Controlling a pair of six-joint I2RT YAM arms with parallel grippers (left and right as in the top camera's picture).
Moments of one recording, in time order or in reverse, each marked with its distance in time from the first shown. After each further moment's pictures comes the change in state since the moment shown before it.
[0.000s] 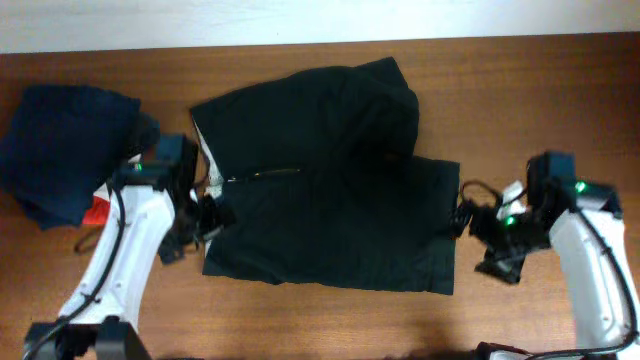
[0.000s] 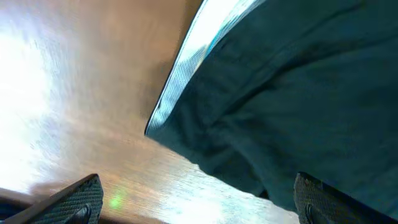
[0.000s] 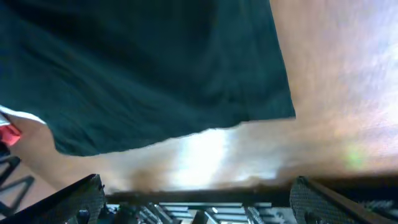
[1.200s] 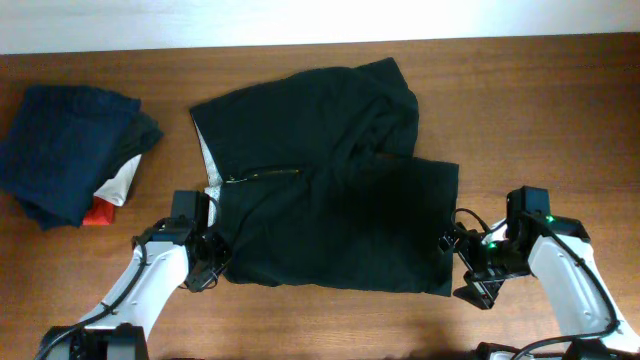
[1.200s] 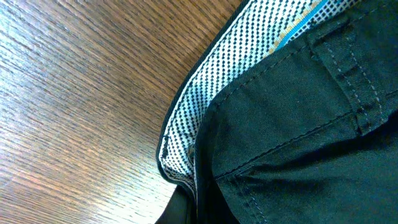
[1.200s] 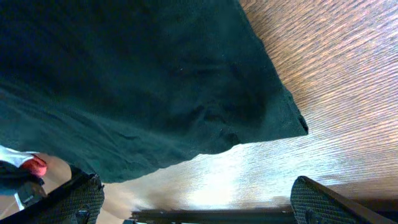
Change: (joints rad) left arm -0.004 -0.082 -0.475 0.518 0.005 -0.205; right arm 0.000 -0.011 -0.284 0.266 -0.068 0.222
